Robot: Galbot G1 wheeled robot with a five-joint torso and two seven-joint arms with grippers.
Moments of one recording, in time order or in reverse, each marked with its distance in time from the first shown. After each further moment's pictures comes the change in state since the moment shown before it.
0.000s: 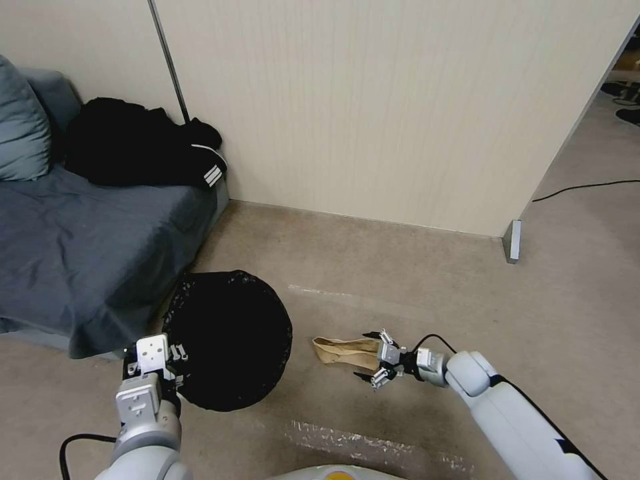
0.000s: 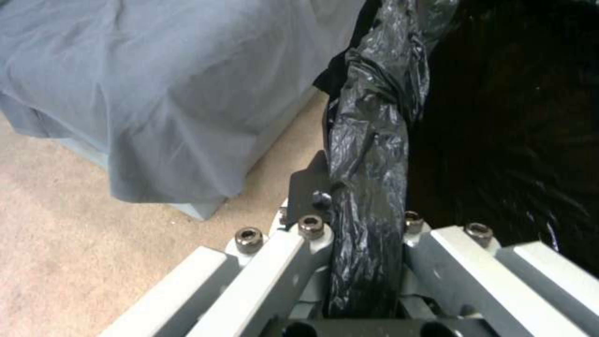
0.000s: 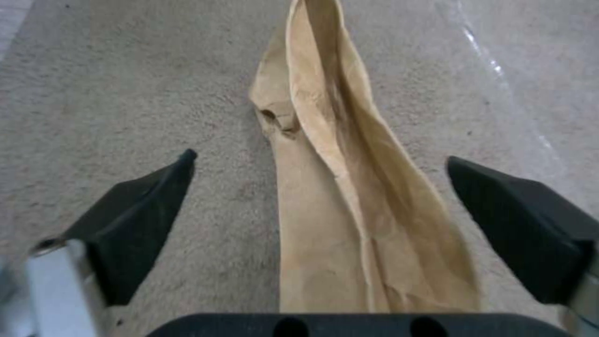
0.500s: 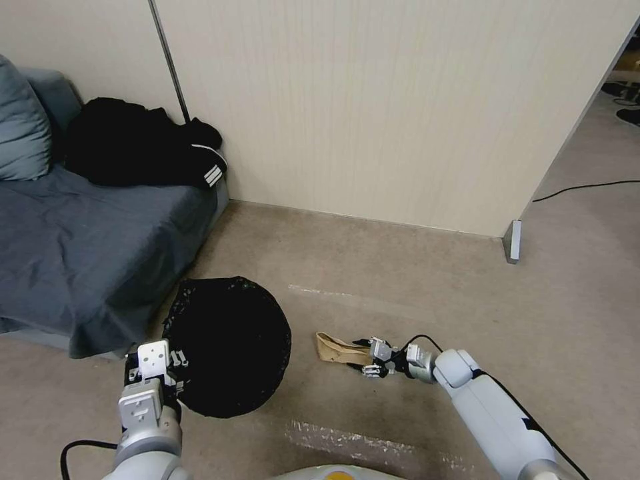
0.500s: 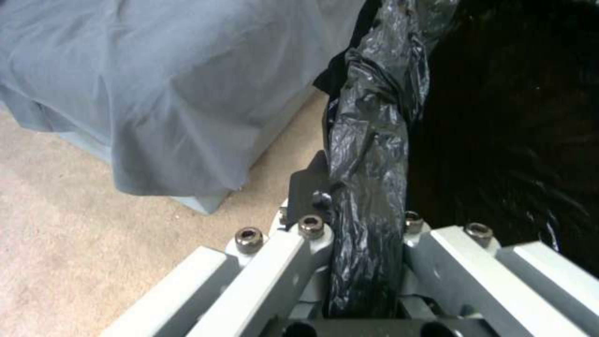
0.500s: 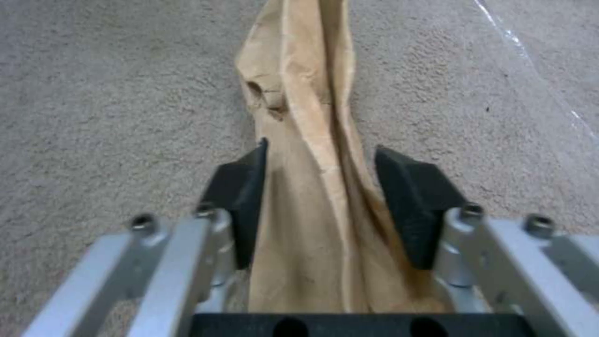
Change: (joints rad) left arm 0.010 -0.003 -0.002 0.011 0.009 -0.008 0.000; right arm 0.067 0.058 0.028 -0.153 -0.015 0.040 -0.027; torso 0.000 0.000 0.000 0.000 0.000
